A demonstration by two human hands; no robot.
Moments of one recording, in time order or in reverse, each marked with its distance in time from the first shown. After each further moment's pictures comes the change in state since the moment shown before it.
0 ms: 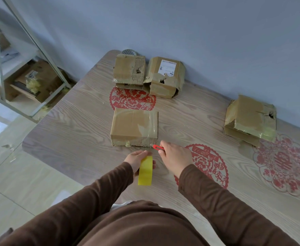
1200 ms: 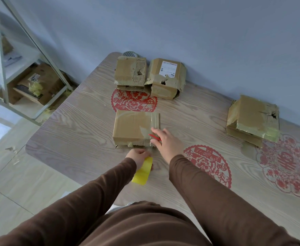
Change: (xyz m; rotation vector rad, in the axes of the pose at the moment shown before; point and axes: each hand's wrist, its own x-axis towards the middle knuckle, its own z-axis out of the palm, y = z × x) left_hand 0.009 0.017 -0.006 0.452 0.114 0.110; right_hand 0.060 0.000 0.037 0.236 0.158 -0.007
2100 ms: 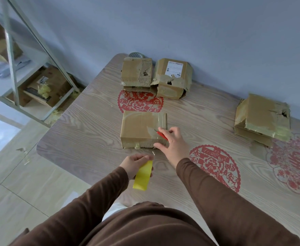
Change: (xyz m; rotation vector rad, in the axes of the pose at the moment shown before) left_hand -0.048 -0.002 -0.036 -0.150 -0.131 -0.044; right_hand -0.009 0.000 0.012 0.082 0.144 0.003
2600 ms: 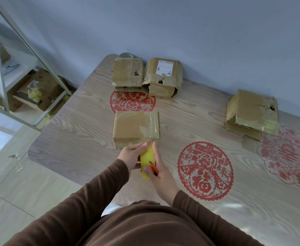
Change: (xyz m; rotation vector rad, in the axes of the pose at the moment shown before) left_hand 0.003 0.022 0.016 -0.052 0.036 0.128; right_hand -0.104 -0.060 -0.026 0.787 -0.320 0.138
